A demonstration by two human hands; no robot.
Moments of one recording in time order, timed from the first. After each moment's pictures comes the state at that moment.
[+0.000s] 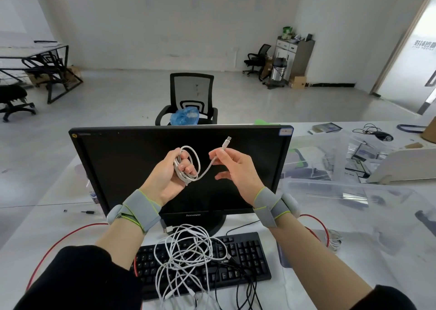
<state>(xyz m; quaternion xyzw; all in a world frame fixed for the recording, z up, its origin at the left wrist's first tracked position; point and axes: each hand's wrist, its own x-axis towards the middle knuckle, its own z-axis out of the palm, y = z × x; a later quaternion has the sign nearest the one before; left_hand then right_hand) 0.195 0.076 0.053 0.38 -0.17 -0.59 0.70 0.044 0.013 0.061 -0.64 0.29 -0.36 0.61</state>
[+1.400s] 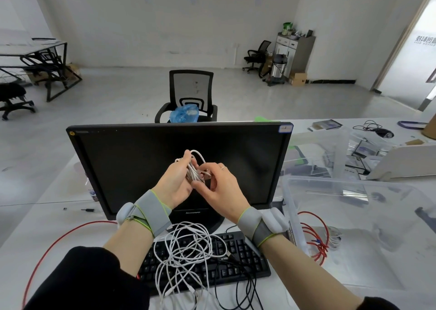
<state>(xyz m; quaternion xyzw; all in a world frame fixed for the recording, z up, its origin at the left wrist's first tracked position) 0.177 0.068 0.042 0.47 -0.12 -0.56 0.67 0.050 0.042 0.028 -0.84 0.30 -0.32 0.31</state>
